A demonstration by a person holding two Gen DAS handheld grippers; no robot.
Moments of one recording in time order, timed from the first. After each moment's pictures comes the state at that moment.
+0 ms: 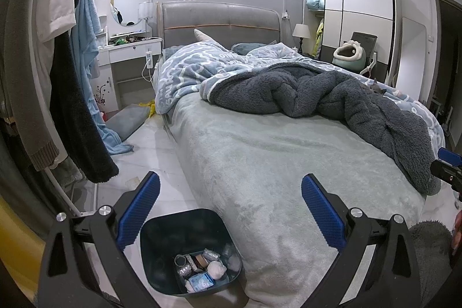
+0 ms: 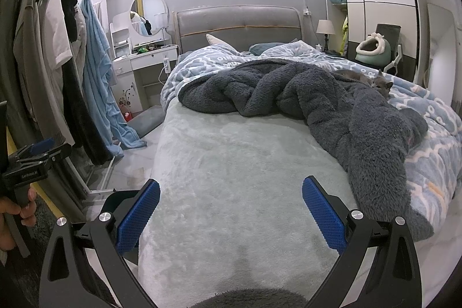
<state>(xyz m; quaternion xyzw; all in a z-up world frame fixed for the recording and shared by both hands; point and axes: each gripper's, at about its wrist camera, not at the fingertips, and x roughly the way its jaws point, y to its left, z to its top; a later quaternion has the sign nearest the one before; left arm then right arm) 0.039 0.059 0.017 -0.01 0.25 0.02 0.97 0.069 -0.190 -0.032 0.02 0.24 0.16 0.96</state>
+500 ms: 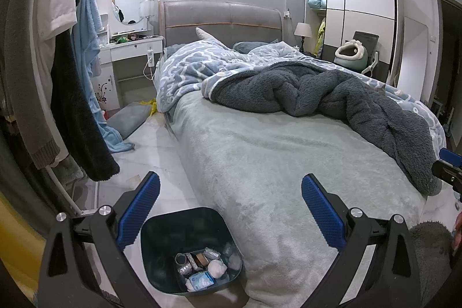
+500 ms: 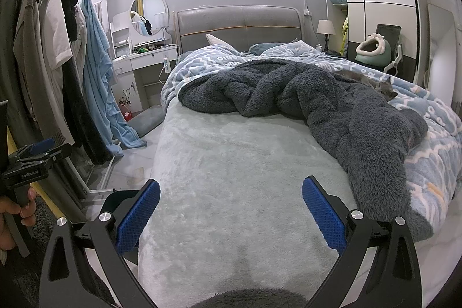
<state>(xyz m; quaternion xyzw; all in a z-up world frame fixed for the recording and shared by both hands) 0.038 0.061 0.013 -0.01 0.25 0.02 0.97 0.069 -0.189 -0.031 0.02 0.24 0.16 0.96</state>
